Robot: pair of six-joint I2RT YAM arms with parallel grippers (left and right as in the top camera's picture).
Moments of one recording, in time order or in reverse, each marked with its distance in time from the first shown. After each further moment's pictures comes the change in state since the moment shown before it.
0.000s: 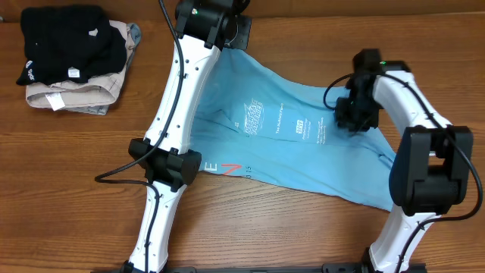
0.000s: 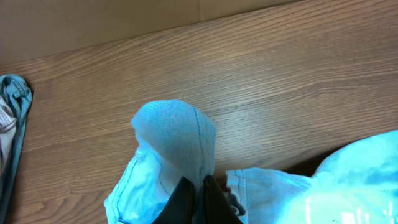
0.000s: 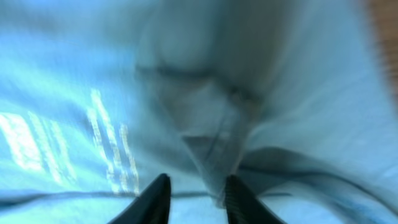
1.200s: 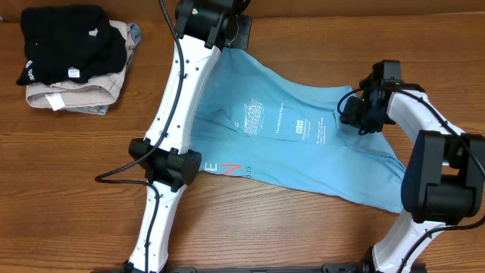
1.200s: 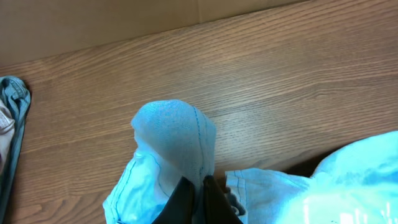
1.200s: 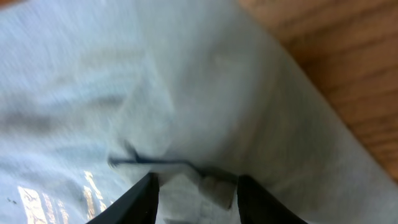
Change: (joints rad) left arm 0.000 0.000 0.000 0.005 0.003 0.000; right arm -0.112 -0.063 -0.215 0.417 -0.143 0.023
